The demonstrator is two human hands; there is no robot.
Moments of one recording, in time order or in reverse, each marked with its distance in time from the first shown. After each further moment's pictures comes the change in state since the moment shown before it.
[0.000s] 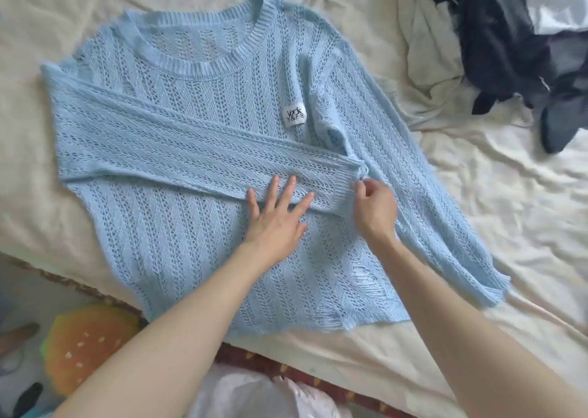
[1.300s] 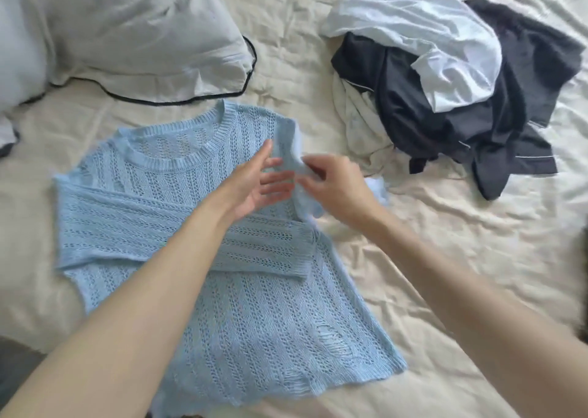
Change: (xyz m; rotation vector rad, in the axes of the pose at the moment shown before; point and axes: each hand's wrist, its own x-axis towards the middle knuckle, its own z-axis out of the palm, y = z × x) left_hand 0.076 0.042 -0.183 -1.635 -0.014 -0.195; right_hand 0.022 -0.121 -0.133 0.013 -0.240 -0.603
